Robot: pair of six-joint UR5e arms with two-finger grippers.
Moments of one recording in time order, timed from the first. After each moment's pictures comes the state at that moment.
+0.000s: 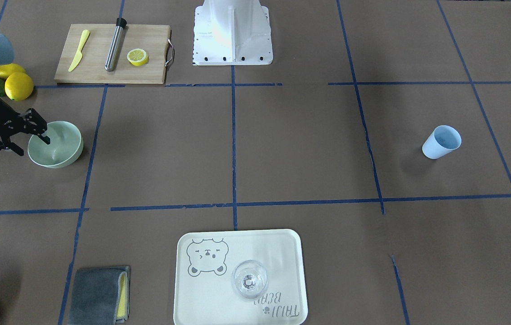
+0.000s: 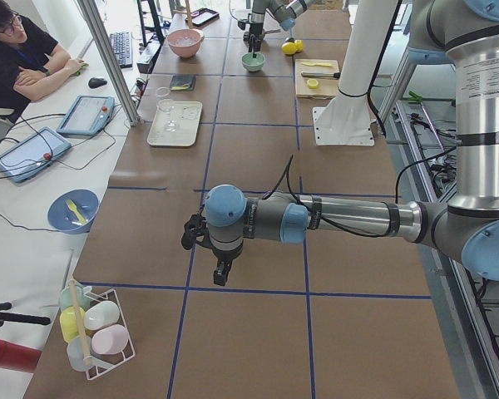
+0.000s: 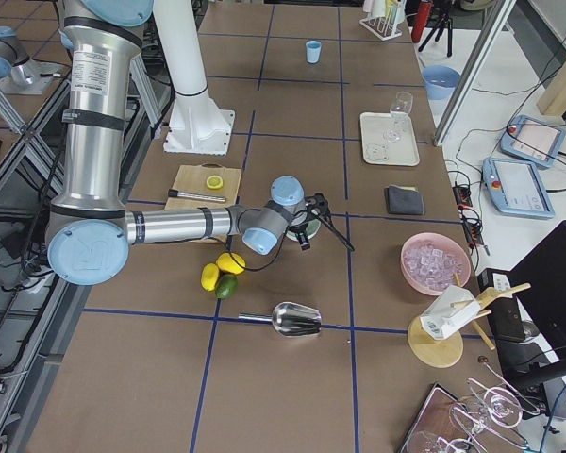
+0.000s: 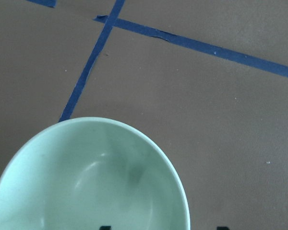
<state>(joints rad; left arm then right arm) -1.56 -1.44 -1.76 -1.61 -2.40 0.14 0.89 -1.70 1.67 -0.69 2.14 0.65</state>
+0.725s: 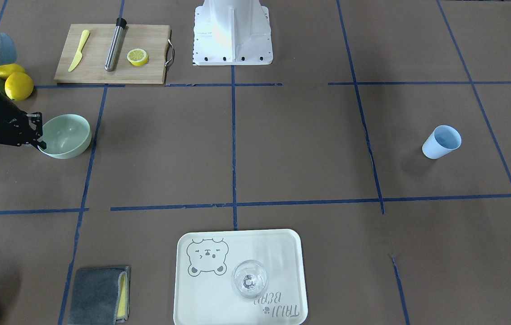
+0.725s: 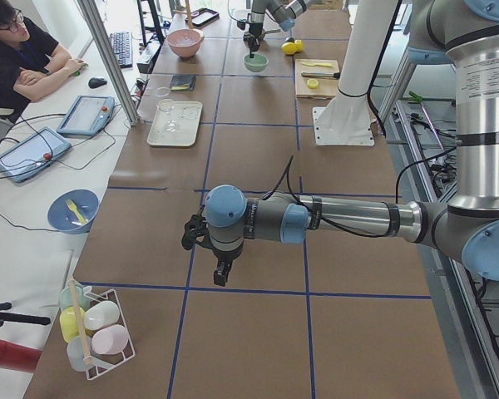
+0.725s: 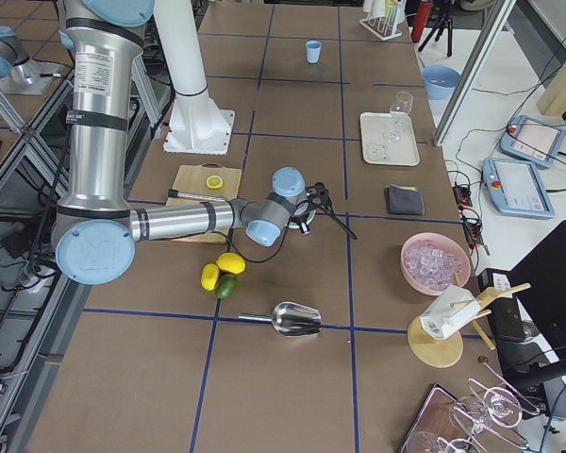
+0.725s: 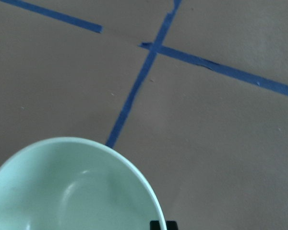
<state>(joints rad) -1.56 -1.44 -1.76 -1.61 -2.40 0.14 0.89 -1.66 1.73 -0.69 2.15 0.66</state>
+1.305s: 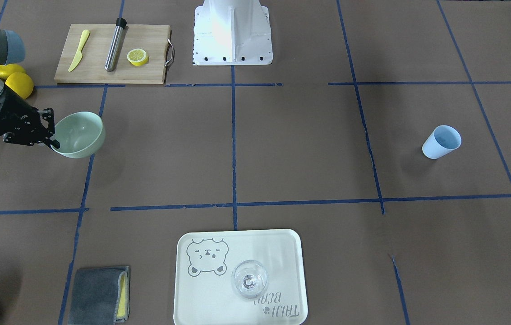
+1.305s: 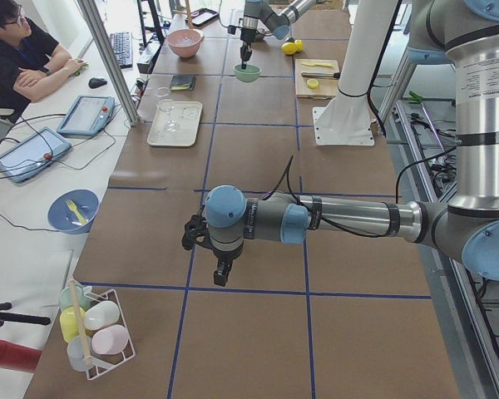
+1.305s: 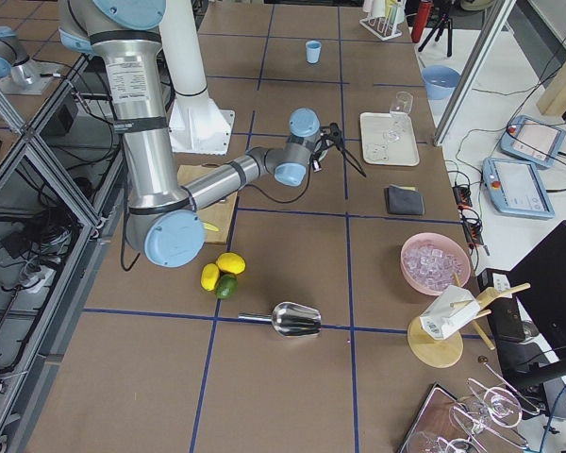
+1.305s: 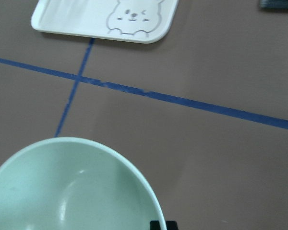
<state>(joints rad) -1.56 -1.44 -1.76 -1.61 -2.41 0.14 0.76 -1.31 1.78 -0.89 2.12 0.98</state>
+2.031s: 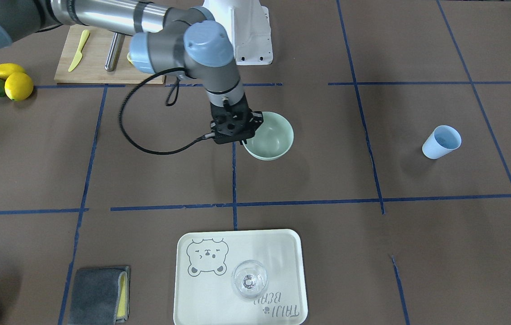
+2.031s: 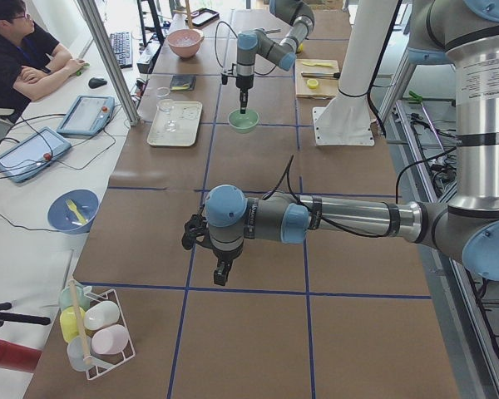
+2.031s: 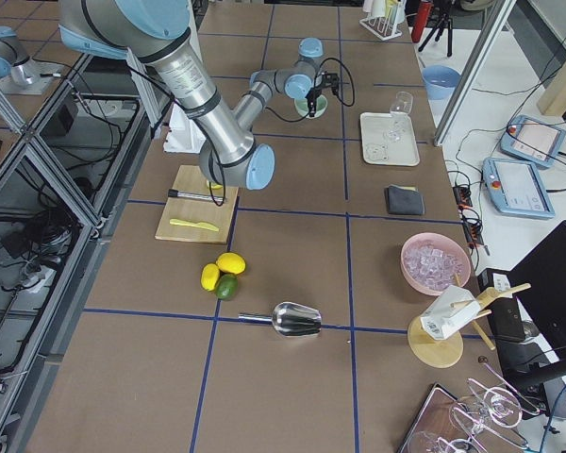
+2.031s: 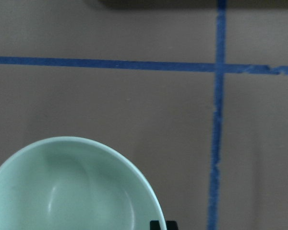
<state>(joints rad) -1.57 -1.44 -1.77 -1.61 -2.41 0.14 0.50 -0.64 1.39 -1.44 1.89 1.21</state>
